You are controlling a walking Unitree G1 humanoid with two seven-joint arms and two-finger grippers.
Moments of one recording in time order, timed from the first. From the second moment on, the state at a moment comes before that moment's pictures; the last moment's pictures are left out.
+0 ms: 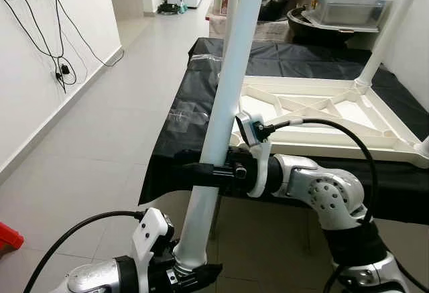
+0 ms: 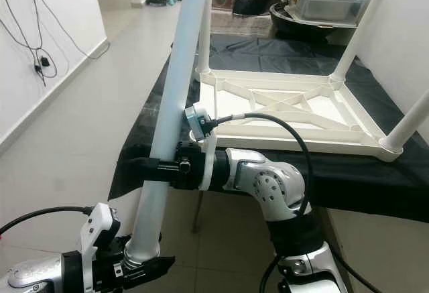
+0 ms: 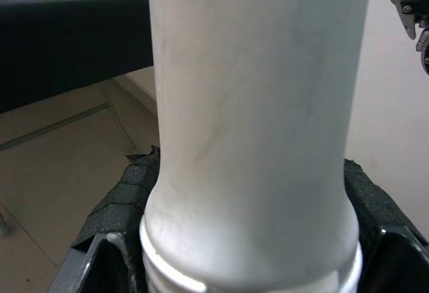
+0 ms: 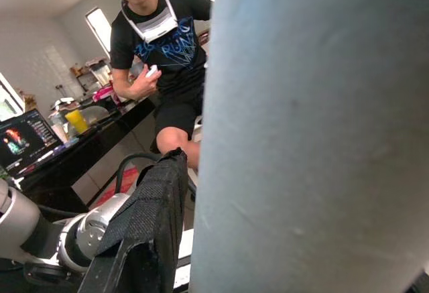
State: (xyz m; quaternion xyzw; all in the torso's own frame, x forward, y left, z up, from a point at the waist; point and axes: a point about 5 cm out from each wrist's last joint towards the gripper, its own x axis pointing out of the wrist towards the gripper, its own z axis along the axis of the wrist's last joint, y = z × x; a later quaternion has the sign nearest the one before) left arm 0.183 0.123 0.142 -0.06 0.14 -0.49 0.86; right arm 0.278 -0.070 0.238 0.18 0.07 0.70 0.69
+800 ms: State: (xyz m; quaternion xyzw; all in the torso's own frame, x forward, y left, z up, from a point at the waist) left arm 0.185 0.118 0.140 -0.06 0.15 -0.49 0.85; right arm 0.272 -0.069 0.238 0.19 0.07 0.71 0.68
